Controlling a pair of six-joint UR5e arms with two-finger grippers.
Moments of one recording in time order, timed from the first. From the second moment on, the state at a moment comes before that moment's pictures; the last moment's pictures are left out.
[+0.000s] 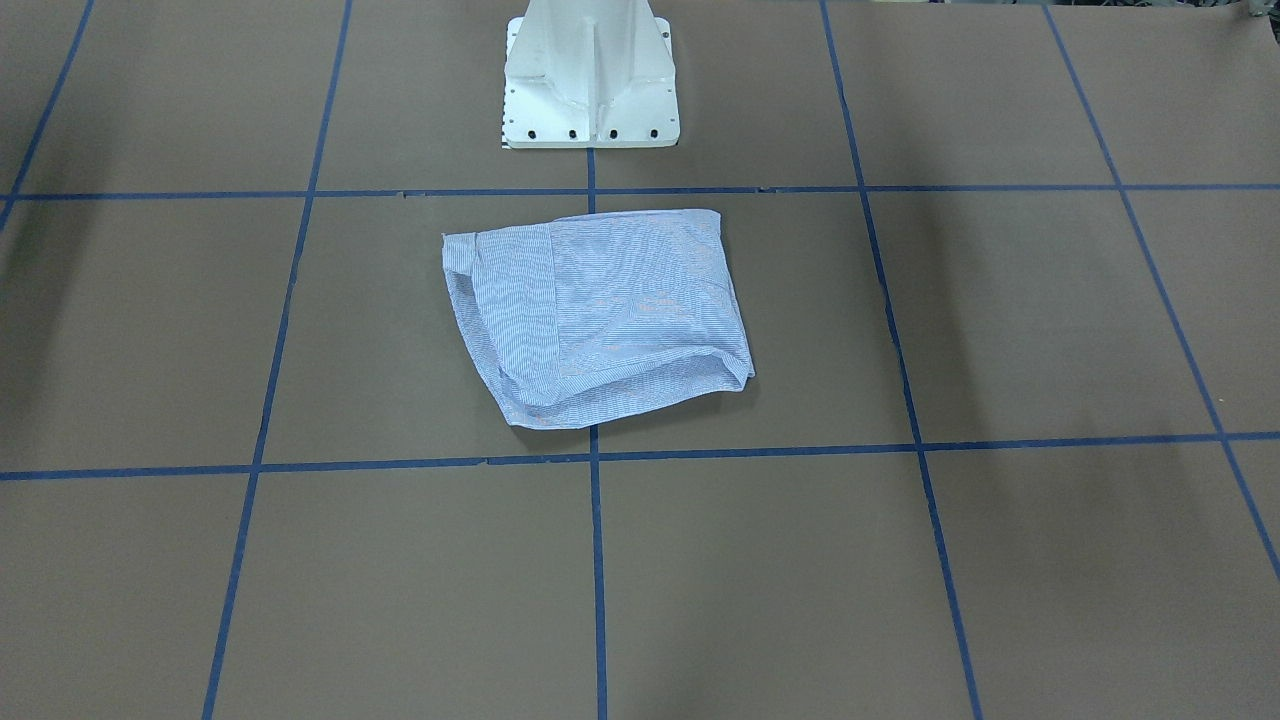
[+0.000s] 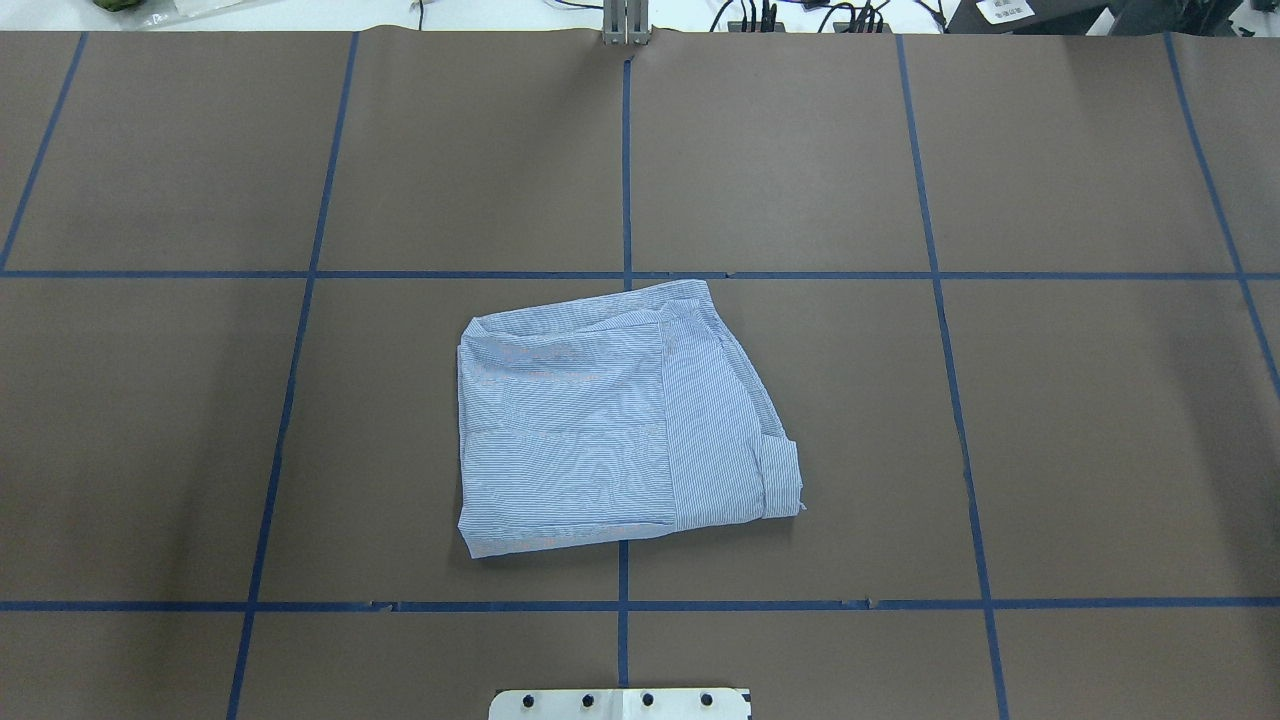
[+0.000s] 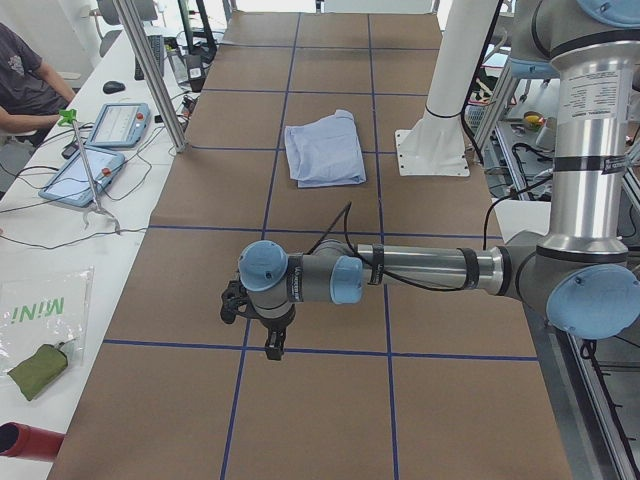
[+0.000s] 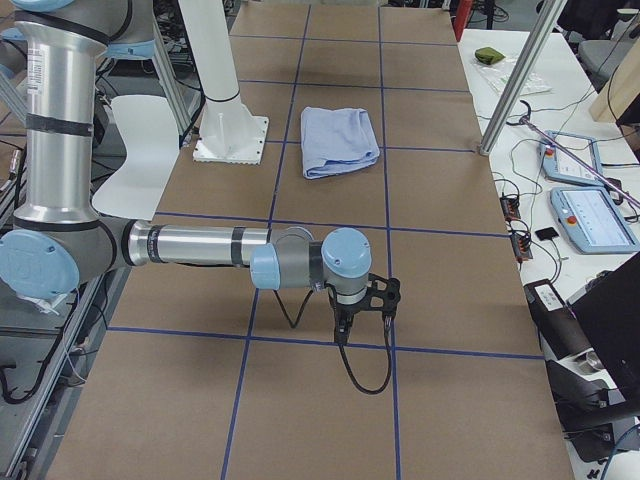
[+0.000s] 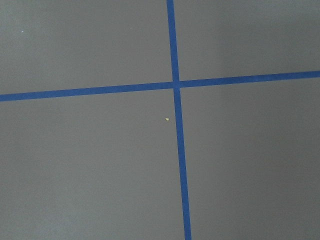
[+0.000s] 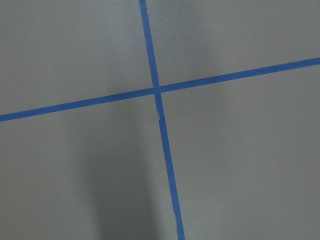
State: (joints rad) left arm -1.56 -1.54 -1.62 -1.57 -2.39 0.06; right arm 1.56 -1.70 1.71 -1.47 2.37 0.26
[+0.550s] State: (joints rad) left arm -1.56 -1.54 -1.62 -1.57 -2.39 0.06; right arm 1.52 -1.71 1.72 -1.51 2.35 0.21
